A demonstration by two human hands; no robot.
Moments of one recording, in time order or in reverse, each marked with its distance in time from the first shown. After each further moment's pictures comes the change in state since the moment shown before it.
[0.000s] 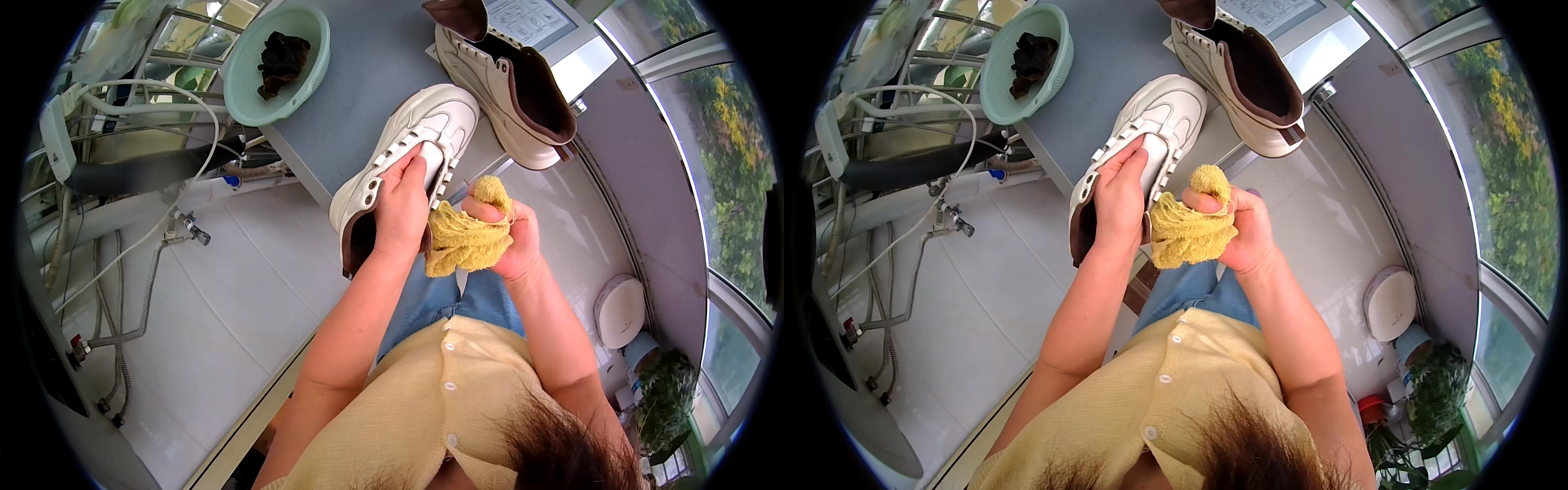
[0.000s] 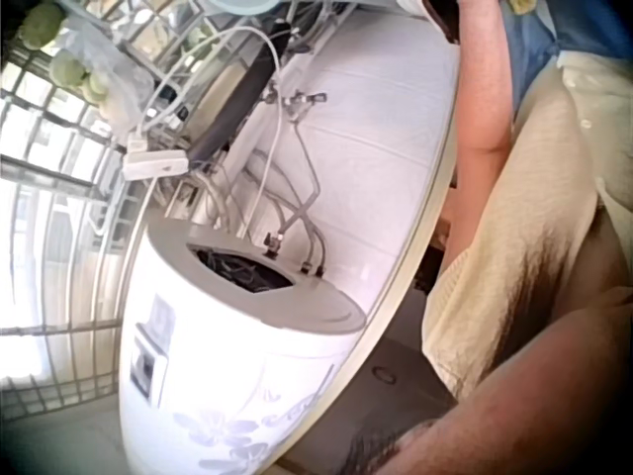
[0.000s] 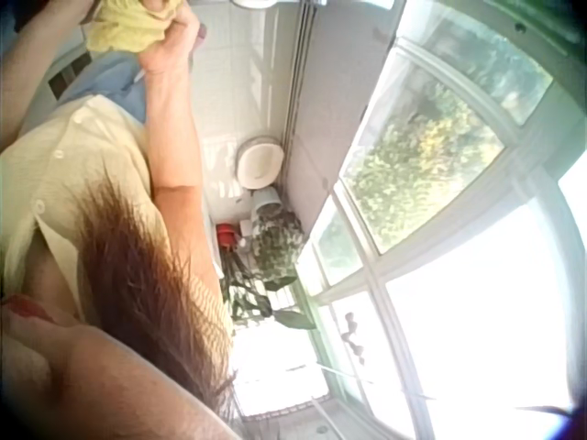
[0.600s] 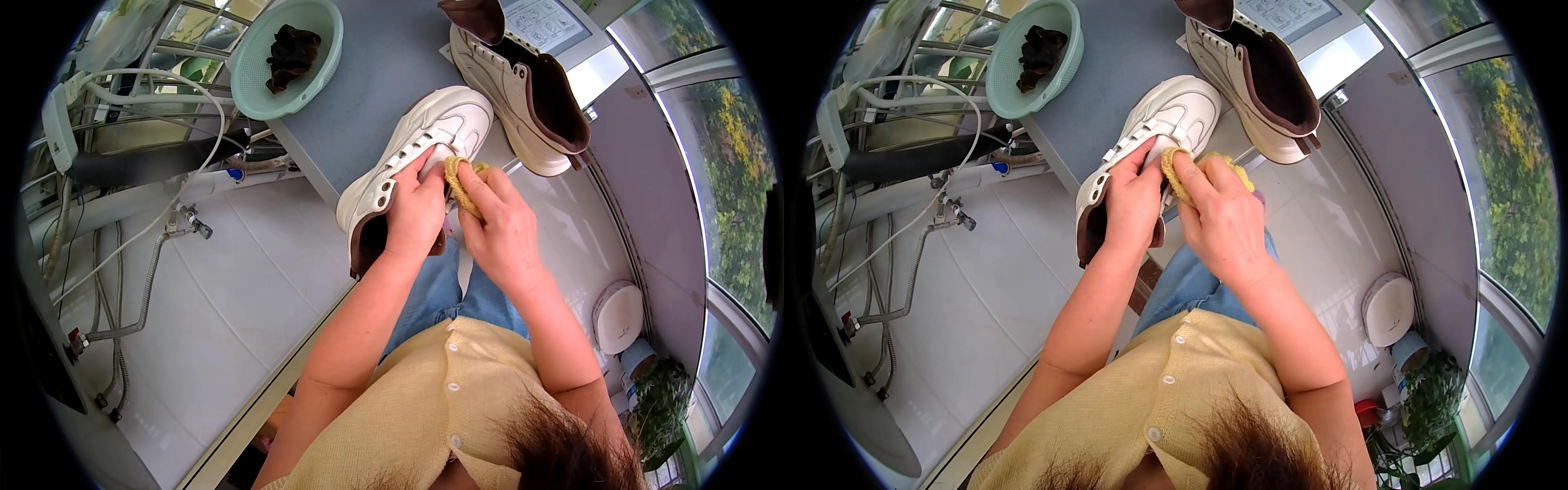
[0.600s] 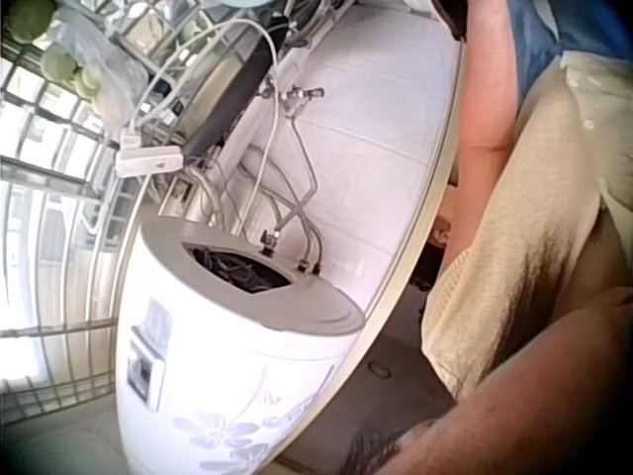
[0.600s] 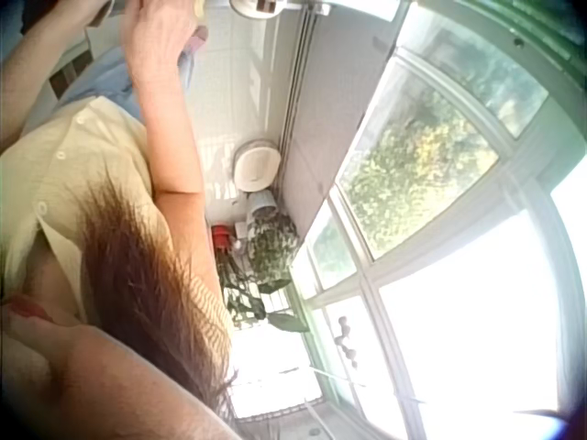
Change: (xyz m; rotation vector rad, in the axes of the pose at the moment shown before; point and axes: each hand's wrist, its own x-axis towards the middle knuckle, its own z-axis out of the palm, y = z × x) left_hand 0.003 0.002 0.001 0.161 -0.026 0.031; right_hand 0.010 0.020 0.050 -2.239 0.314 -0.852
